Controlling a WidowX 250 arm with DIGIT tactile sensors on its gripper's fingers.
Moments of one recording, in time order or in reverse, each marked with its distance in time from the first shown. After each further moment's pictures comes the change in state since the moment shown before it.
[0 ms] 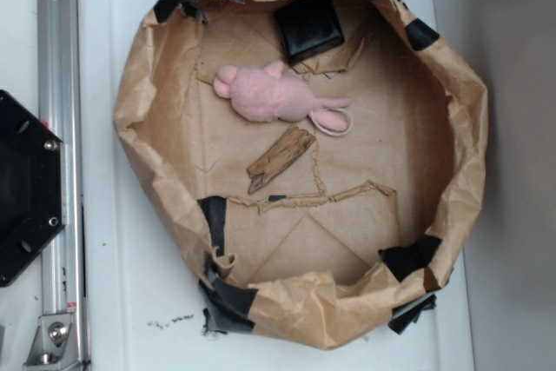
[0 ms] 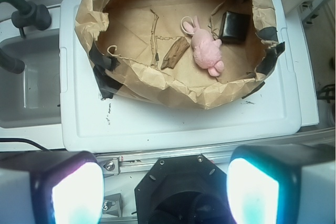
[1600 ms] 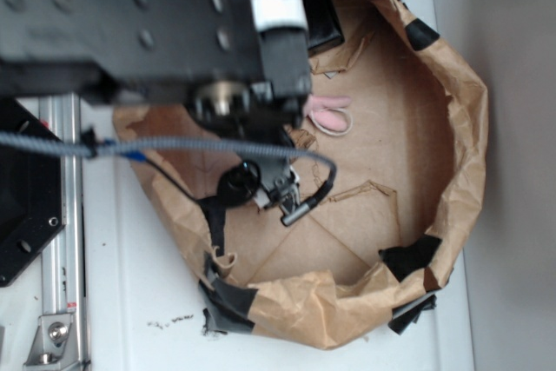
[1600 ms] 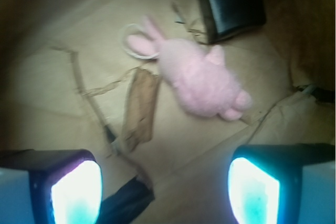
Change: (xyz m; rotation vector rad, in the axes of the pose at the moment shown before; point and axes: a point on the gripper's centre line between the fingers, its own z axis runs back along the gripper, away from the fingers) arm 0.090 0.032 -0.167 0.080 0.068 0.515
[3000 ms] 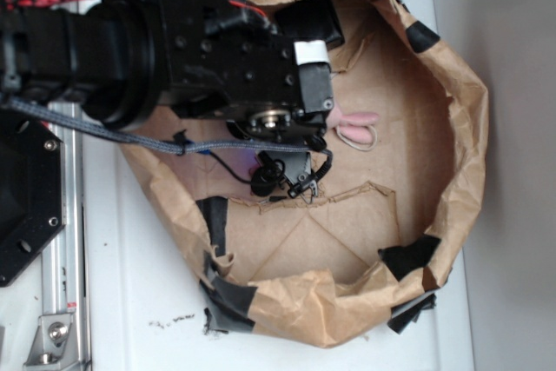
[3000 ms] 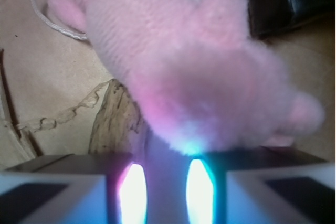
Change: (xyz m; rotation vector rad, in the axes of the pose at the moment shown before) arm 0.013 0.011 -0.072 0.023 0.026 -0.029
